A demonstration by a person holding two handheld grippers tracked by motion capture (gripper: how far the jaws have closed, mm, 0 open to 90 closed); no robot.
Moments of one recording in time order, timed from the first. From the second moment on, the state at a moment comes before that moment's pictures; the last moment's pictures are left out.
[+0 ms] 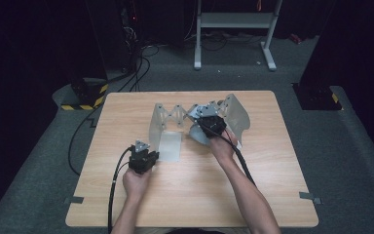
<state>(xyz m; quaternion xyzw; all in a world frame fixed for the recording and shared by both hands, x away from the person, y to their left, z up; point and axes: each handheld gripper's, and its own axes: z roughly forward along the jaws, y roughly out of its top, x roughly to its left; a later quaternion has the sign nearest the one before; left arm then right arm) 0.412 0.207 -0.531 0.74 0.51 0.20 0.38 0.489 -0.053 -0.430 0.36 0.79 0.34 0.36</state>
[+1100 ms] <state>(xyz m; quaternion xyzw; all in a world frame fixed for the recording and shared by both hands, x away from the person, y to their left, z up) 0.414 0.208 -0.531 0.74 0.51 0.19 0.39 0.525 -0.060 -0.426 0.44 0.76 0.37 0.31</state>
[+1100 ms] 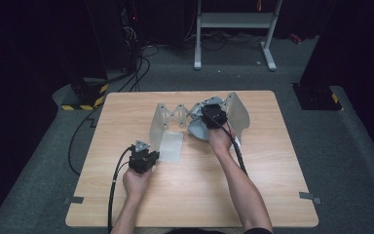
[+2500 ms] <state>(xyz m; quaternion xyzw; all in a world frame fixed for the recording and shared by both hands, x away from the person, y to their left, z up) 0.414 0.208 -0.531 0.74 0.51 0.19 0.39 0.545 -0.050 -0.466 0.46 0.79 0.34 0.23</state>
